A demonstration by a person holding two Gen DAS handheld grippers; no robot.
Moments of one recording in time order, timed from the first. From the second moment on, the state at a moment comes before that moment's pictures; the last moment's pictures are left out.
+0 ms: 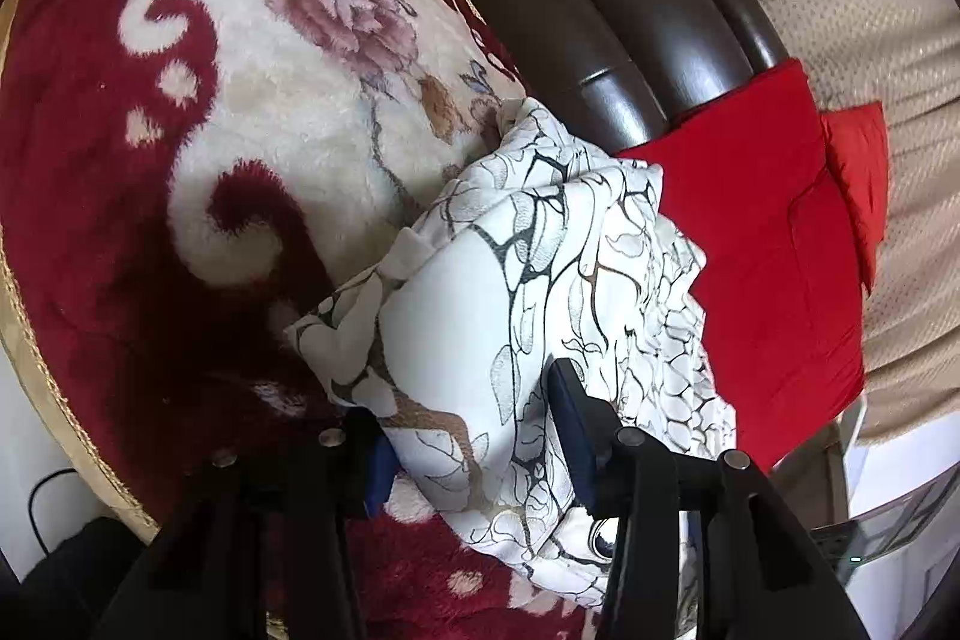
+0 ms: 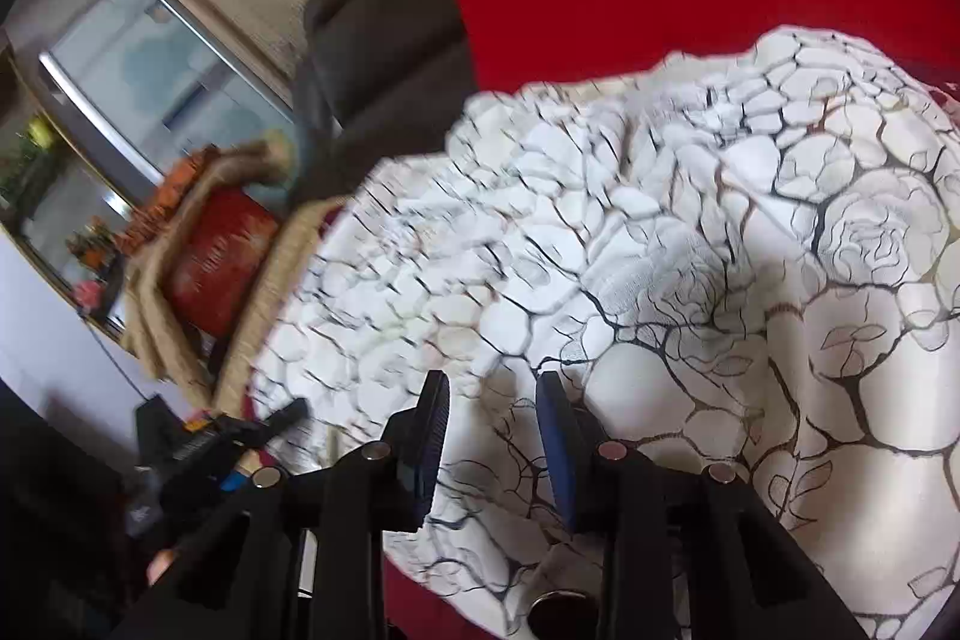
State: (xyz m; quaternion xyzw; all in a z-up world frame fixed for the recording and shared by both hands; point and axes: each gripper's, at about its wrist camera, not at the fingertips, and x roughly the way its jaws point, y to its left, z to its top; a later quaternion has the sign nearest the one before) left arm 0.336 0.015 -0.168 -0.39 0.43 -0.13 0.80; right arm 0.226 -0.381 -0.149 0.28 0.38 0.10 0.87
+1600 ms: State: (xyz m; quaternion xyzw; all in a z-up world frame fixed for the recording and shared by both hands) left arm 0.228 -0.237 -0.047 0.14 0.26 -0.32 0.90; right arm 0.189 -0.506 -0.162 0.51 0.32 0.11 0.79
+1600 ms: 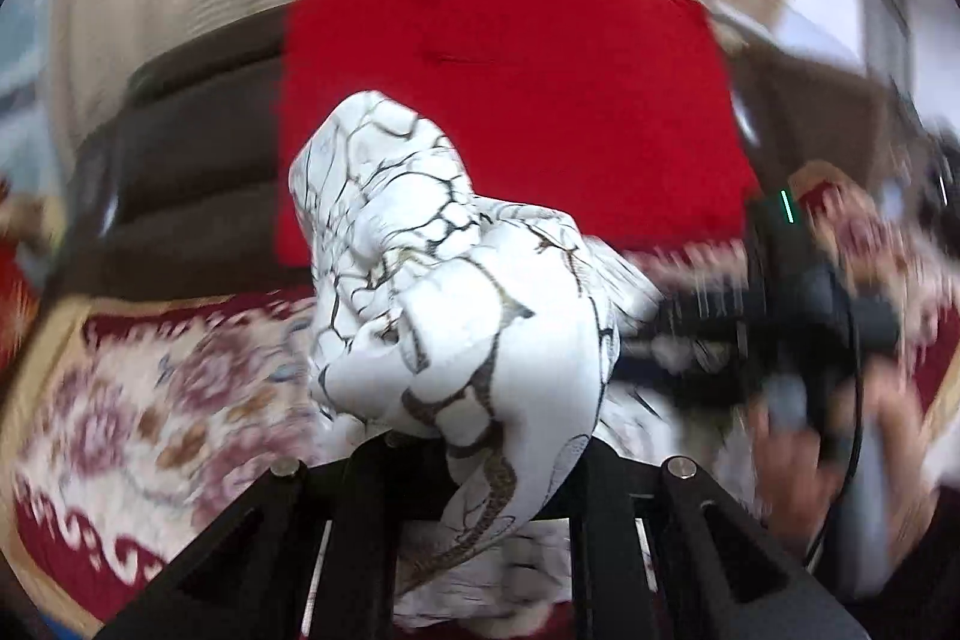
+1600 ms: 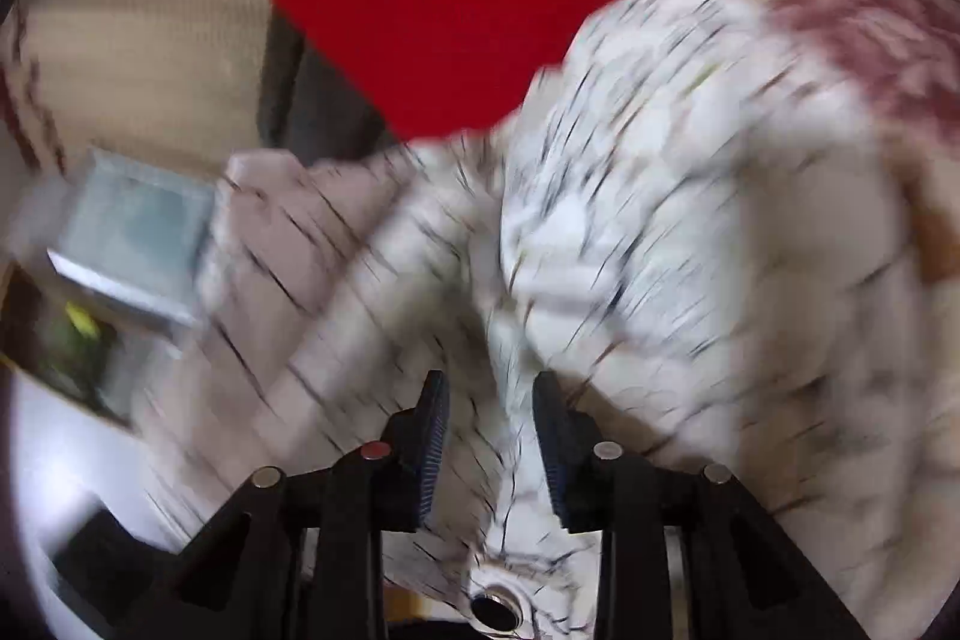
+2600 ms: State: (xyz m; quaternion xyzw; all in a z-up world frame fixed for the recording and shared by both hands) left arm 0.163 -0.329 -0.073 0.24 0.27 -0.41 0.83; right arm 0.192 -0.563 -0.118 0.48 0.25 0.09 0.84
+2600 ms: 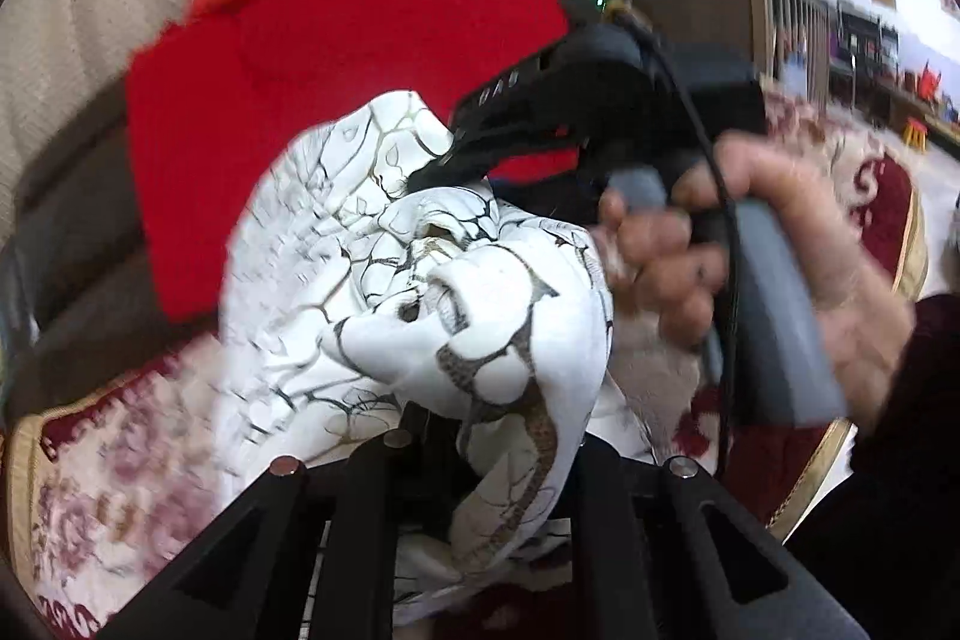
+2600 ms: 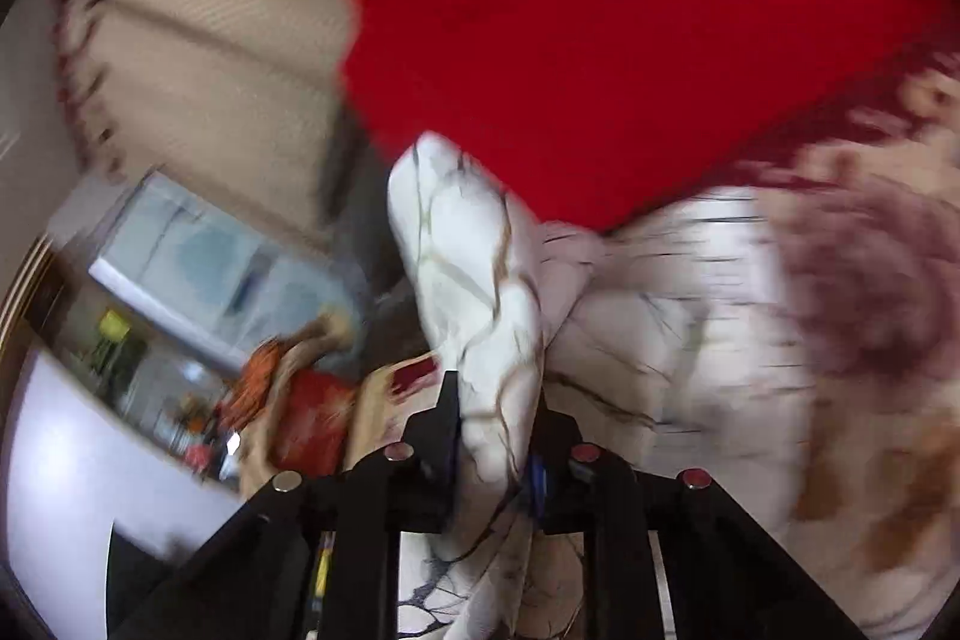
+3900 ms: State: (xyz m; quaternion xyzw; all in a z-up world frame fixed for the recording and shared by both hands) left arm 0.115 -0.249 -0.086 0.26 0.20 -0.50 0.80; right arm 0.242 -0.561 -0.135 0.33 0.39 0.02 0.86
